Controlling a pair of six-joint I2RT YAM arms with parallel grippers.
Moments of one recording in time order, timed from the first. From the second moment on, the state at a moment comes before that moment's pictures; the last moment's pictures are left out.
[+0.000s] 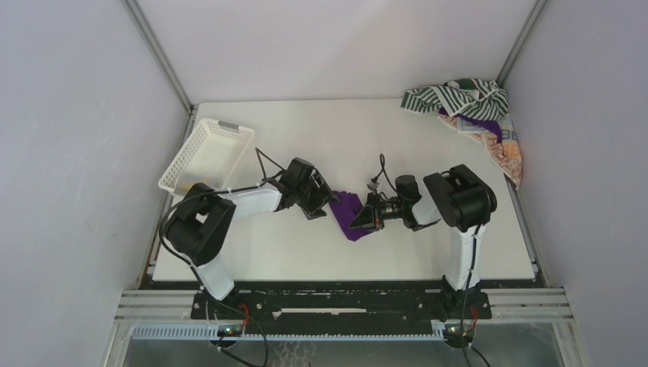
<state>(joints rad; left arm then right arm) -0.61 1.72 0.92 -0.11 0.20 -1.19 0.34 2.05 0.58 0.86 -1.18 0.98</state>
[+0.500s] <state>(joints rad) -0.63 1.76 0.94 -0.12 0.18 -1.19 0.53 1.57 0.73 -0.06 -0.61 0.56</state>
